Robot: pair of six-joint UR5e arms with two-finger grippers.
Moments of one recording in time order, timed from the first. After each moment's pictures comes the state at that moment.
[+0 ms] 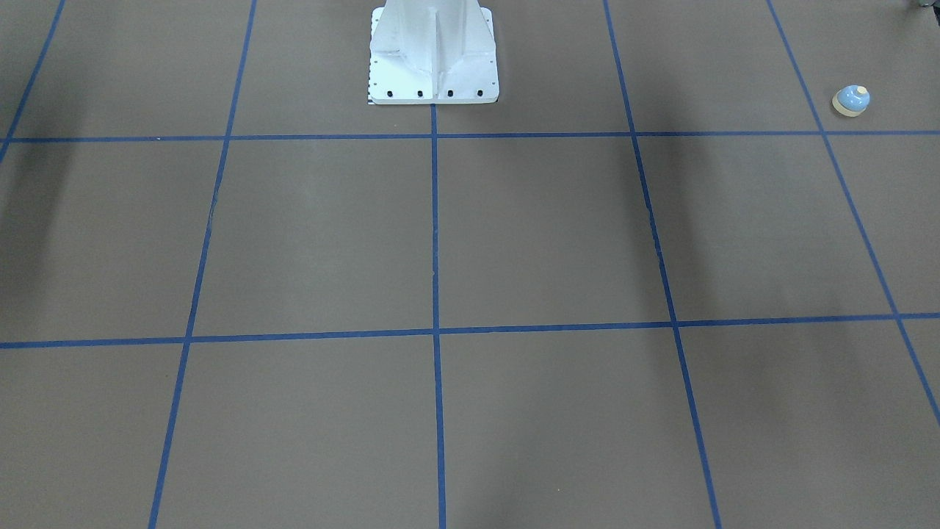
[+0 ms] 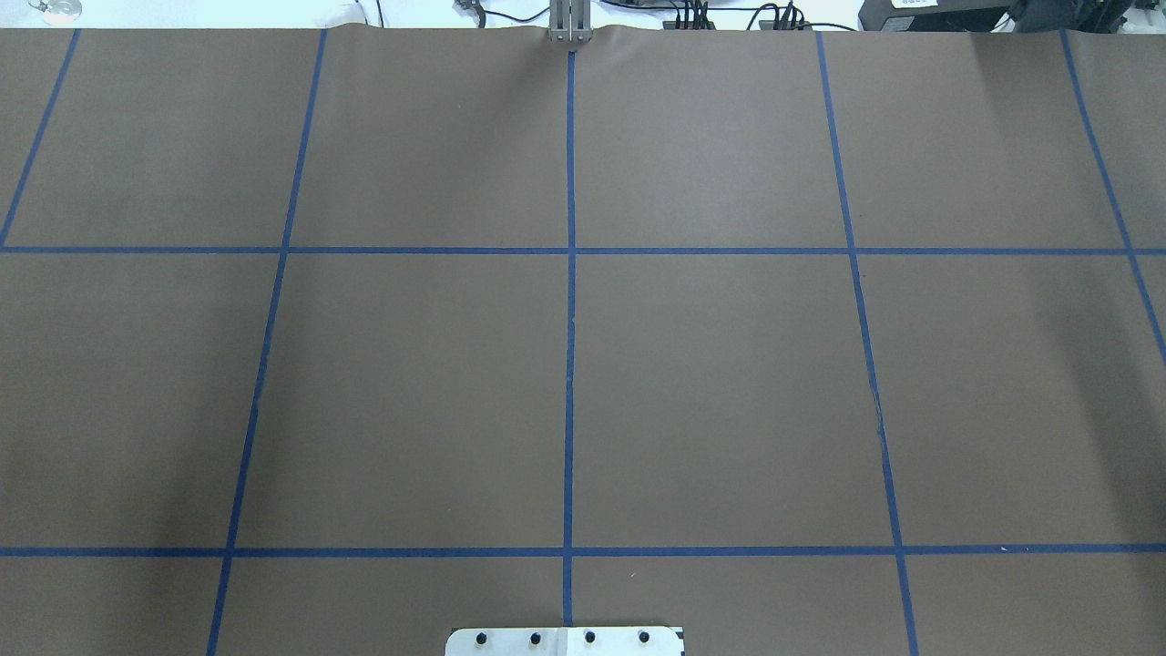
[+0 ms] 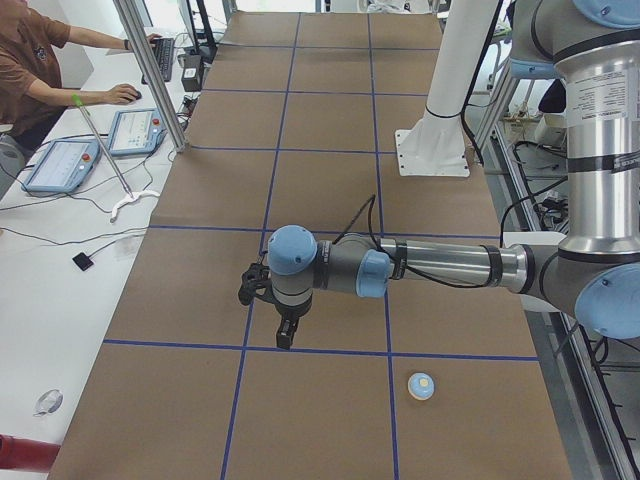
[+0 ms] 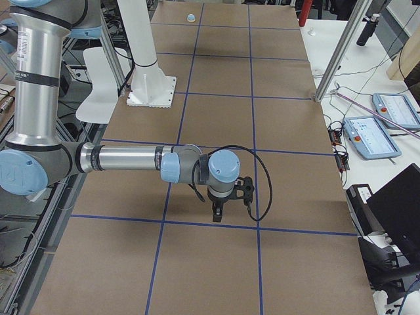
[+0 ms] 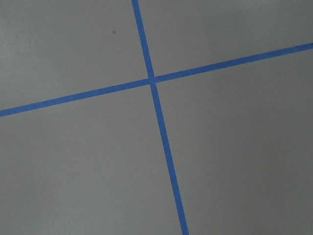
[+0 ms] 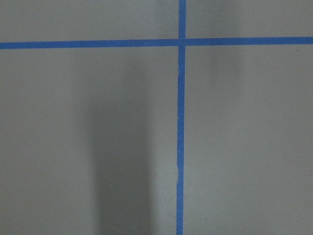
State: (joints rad) left arm -1.55 -1.44 -1.75 -1.65 -2.36 0.11; right arm 1.56 -1.72 1.77 -1.65 2.43 -0.01
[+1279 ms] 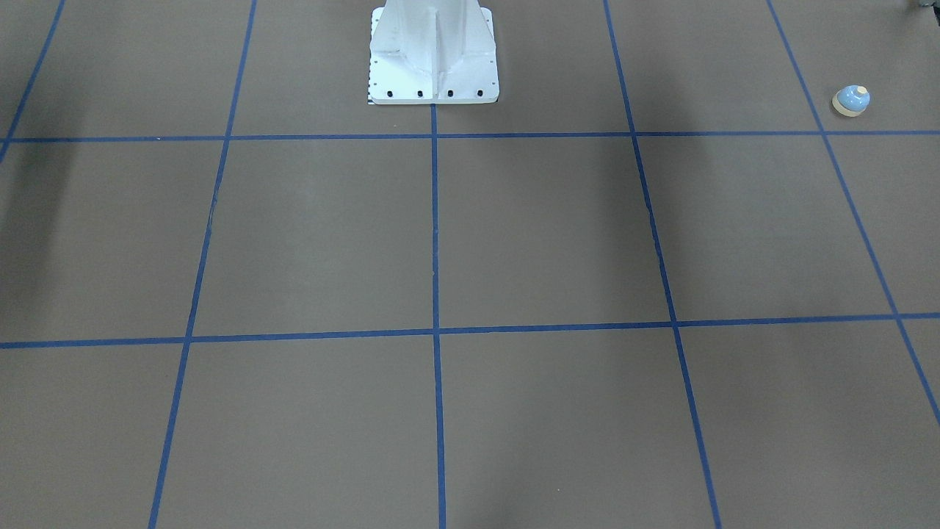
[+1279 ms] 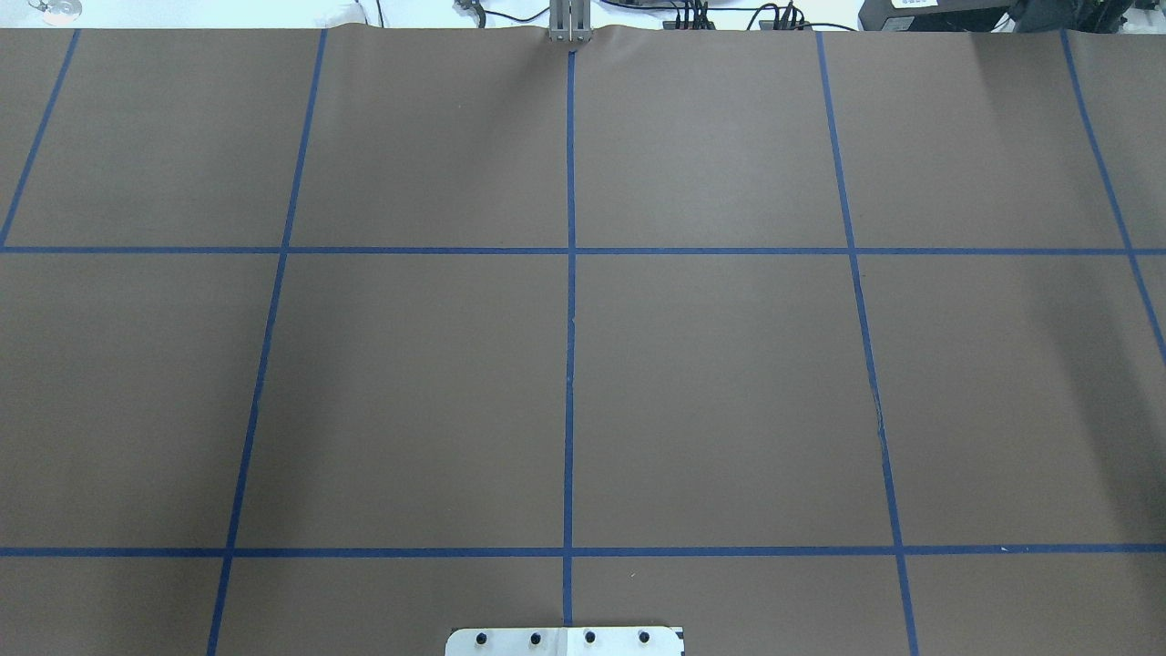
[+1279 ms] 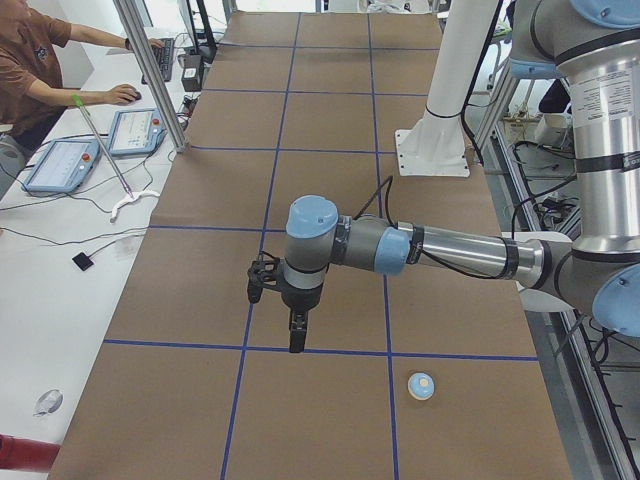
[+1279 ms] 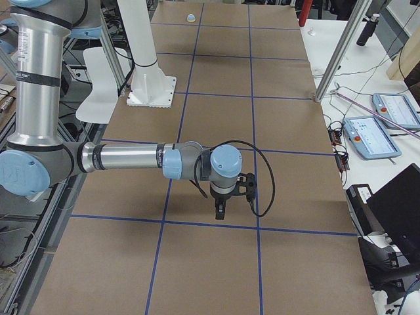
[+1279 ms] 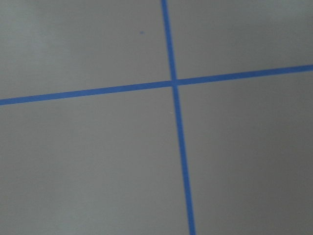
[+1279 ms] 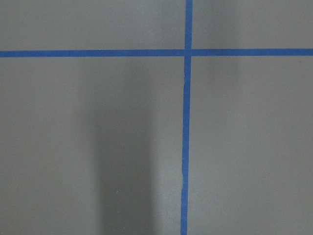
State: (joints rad) left arm -1.53 -1.36 -1.93 -1.62 -2.03 -0.25; right arm 1.56 -1.71 1.79 -1.65 2.42 0.00
